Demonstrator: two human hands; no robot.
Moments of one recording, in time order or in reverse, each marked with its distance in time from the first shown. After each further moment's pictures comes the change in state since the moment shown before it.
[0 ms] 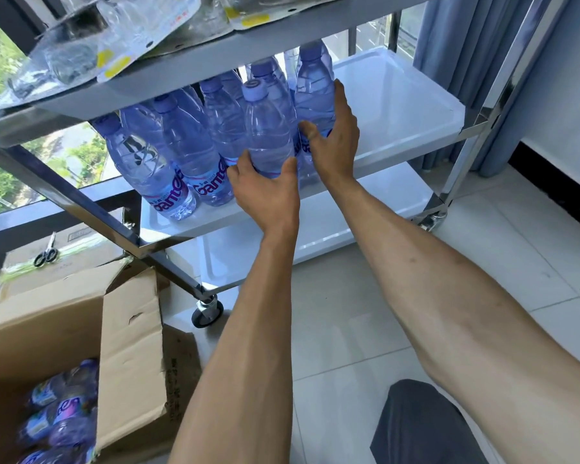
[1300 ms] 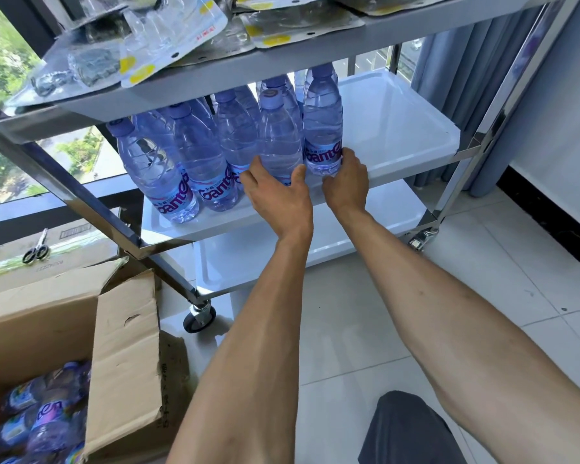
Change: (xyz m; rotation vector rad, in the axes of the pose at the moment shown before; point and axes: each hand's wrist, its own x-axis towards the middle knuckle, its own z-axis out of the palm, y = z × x) left_hand -0.003 0.001 0.013 -0.009 0.006 0.003; right_hand -0.026 0.018 -0.014 -0.459 -0.135 0.175
